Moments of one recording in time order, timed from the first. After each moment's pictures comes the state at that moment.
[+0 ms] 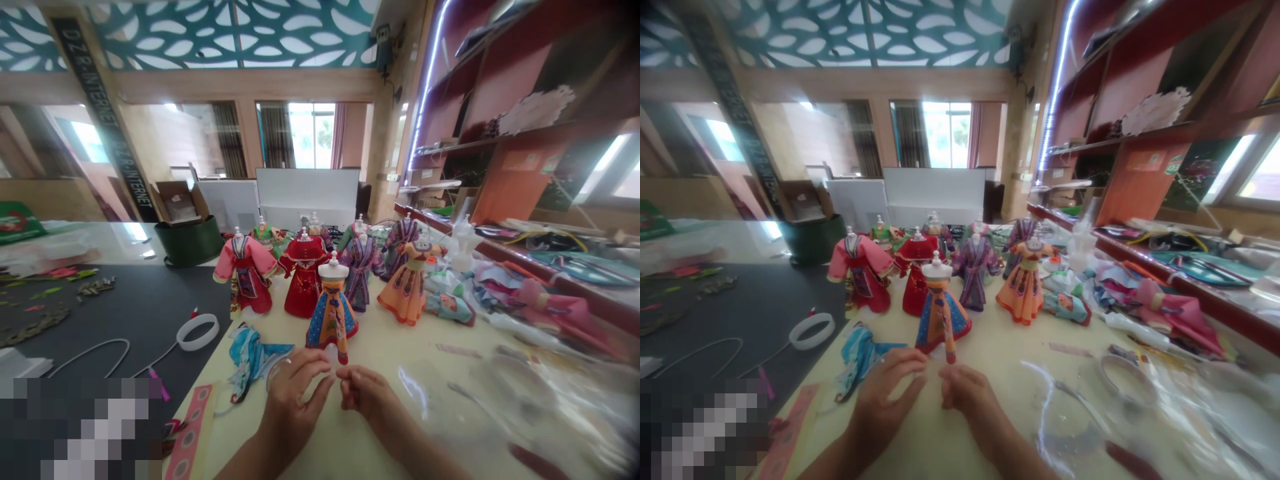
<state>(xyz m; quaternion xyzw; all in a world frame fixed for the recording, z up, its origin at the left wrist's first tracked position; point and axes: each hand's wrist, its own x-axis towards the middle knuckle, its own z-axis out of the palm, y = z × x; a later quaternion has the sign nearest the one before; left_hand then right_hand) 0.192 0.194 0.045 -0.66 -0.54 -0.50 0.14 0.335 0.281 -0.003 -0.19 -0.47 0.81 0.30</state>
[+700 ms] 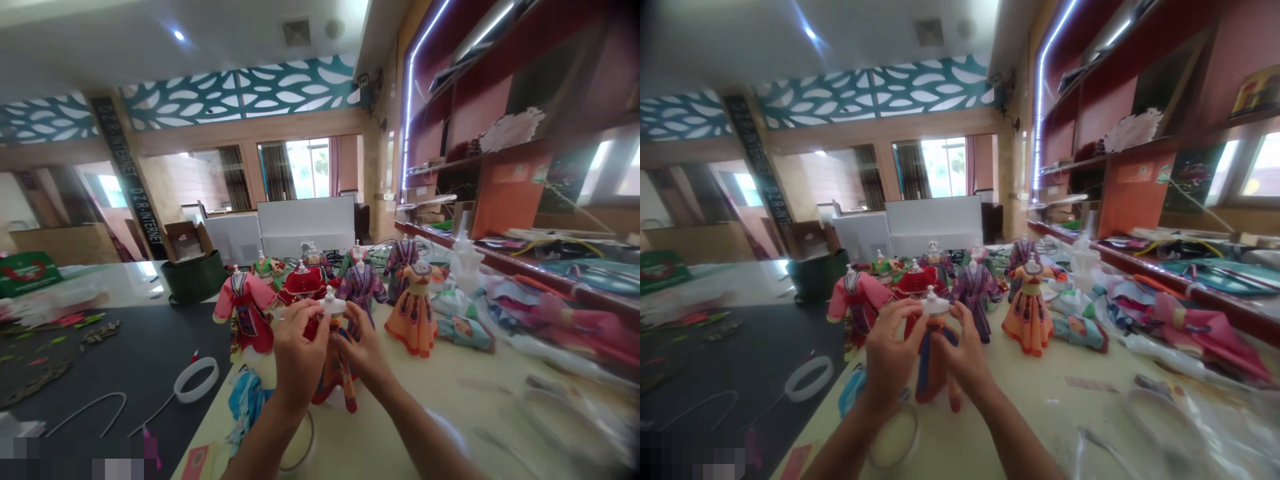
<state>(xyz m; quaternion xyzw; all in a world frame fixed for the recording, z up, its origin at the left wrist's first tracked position) 0.178 0.276 0.122 -0.54 -0.55 -0.58 0.26 0.273 0.355 0.069 -0.18 -0.66 0.49 0.55</state>
